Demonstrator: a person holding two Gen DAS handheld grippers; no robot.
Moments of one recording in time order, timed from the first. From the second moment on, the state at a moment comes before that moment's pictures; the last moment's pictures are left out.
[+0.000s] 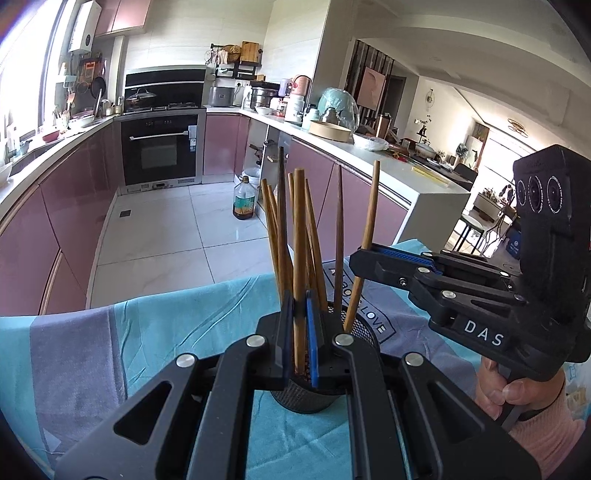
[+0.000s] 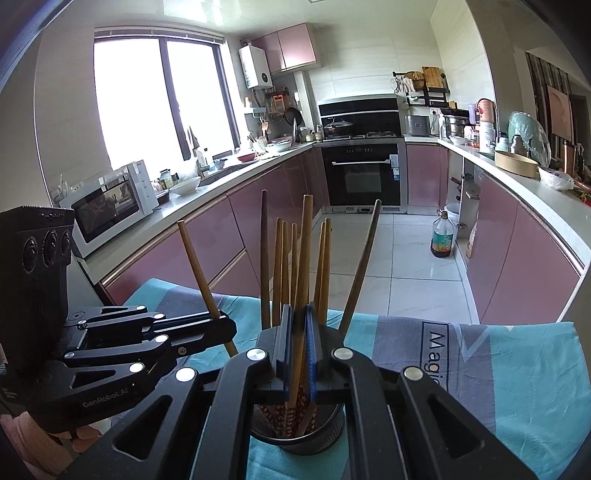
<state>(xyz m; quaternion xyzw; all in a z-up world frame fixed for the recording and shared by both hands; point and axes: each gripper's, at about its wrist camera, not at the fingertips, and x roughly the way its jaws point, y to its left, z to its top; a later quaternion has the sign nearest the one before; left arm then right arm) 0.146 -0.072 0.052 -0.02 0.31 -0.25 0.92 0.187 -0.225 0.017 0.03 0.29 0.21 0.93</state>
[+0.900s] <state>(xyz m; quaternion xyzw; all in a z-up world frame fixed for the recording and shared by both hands) 0.165 -0.054 0.026 -0.03 0.32 -0.22 0.92 0.188 -0.217 0.005 0.03 0.29 0.21 0.93</state>
